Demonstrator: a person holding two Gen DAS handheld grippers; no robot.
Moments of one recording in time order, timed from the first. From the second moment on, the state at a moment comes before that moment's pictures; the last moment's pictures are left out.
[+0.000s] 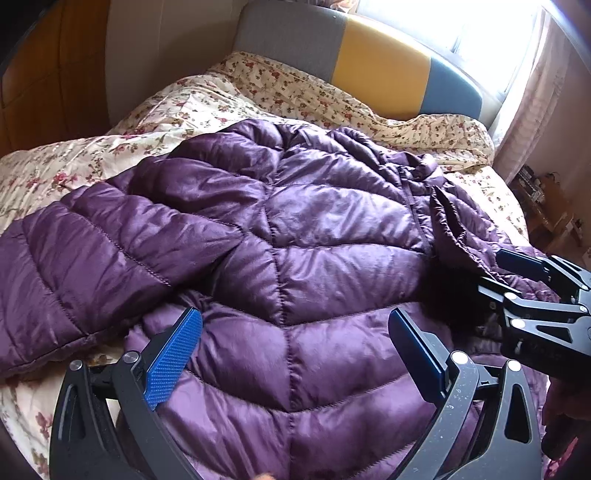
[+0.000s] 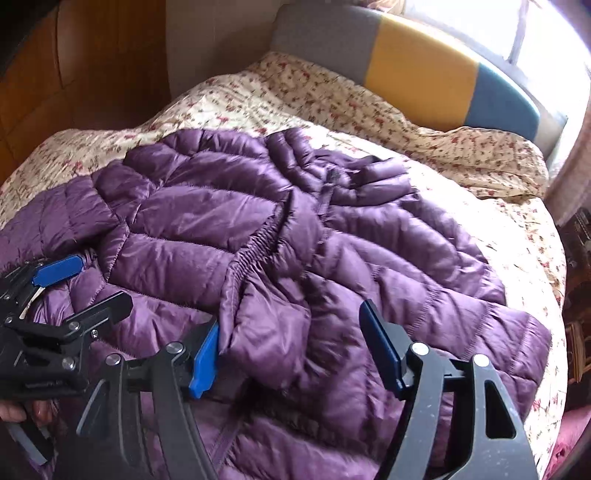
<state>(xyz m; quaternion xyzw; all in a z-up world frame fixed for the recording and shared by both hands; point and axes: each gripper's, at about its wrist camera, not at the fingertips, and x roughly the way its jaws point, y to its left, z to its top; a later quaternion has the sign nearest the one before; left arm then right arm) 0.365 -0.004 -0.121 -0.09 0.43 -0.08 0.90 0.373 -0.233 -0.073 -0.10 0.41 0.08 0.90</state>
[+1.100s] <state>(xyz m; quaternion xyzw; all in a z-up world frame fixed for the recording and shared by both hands) 0.397 -0.086 -0.118 -0.09 0.48 -0.18 0.85 0.343 -0.329 -0.069 -0.12 0.41 -0.07 0.90</state>
